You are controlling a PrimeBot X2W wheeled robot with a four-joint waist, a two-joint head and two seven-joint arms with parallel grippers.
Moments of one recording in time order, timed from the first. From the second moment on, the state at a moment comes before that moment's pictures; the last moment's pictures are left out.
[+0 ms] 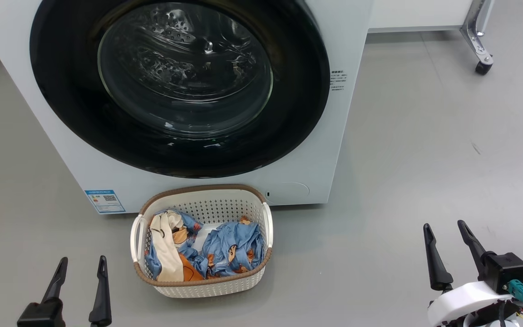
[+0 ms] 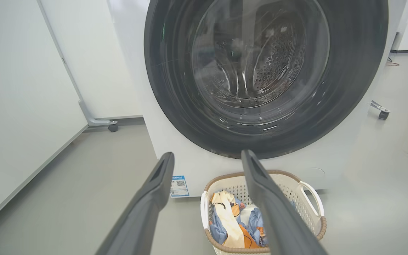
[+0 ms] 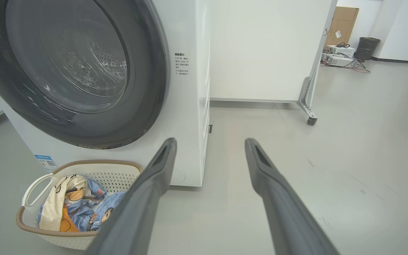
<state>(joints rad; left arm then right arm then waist) 0.17 0.06 0.06 0.11 -0.15 -0.12 -0.25 0.05 -0.11 0.08 0.23 0.16 0.12 -0.25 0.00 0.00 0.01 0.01</state>
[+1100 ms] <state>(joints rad) 0.17 0.05 0.06 0.11 -0.15 -0.12 -0.25 0.05 -0.10 0.05 0.21 0.16 0.12 -0.25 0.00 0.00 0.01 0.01</state>
